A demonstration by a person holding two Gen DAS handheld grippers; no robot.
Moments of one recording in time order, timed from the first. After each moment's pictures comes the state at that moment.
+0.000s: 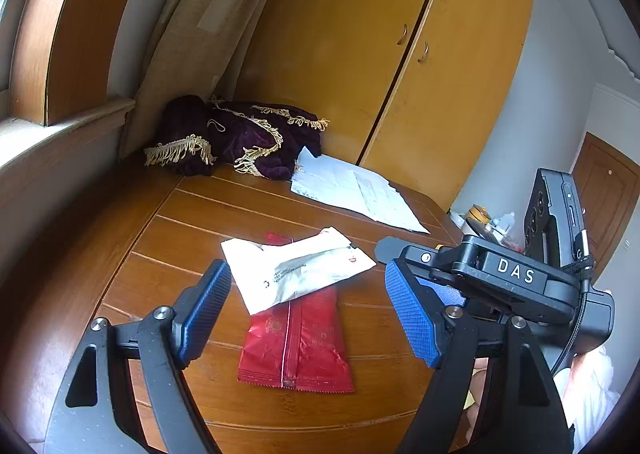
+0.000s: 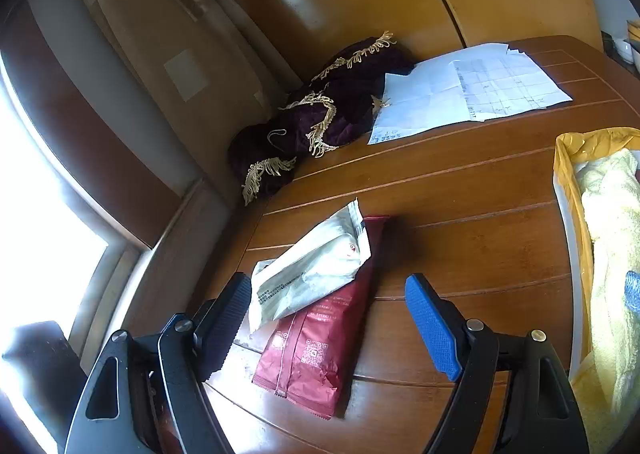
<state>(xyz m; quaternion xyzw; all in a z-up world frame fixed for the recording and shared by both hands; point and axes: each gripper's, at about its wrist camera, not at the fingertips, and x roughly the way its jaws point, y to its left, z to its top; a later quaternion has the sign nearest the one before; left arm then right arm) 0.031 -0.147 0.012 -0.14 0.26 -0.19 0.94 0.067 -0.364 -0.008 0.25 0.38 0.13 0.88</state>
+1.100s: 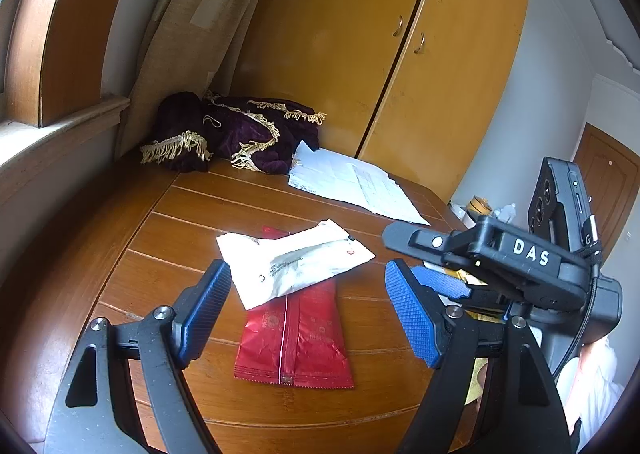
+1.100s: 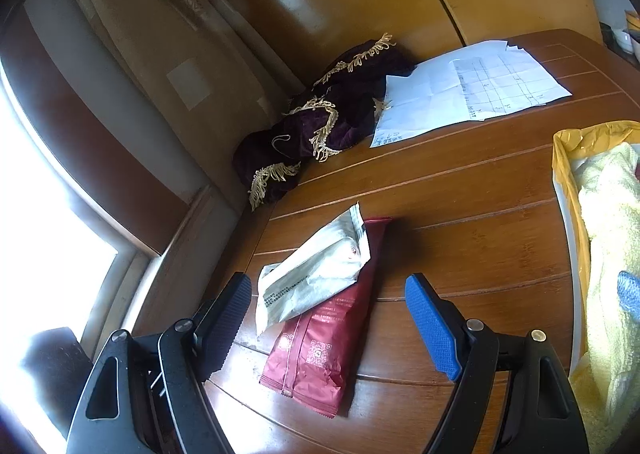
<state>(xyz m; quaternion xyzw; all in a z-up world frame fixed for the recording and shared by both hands) 0.033 -0.150 0.012 -0.13 0.27 -0.19 0.93 0.064 -0.373 -0.007 0.28 0.37 0.14 0.87</state>
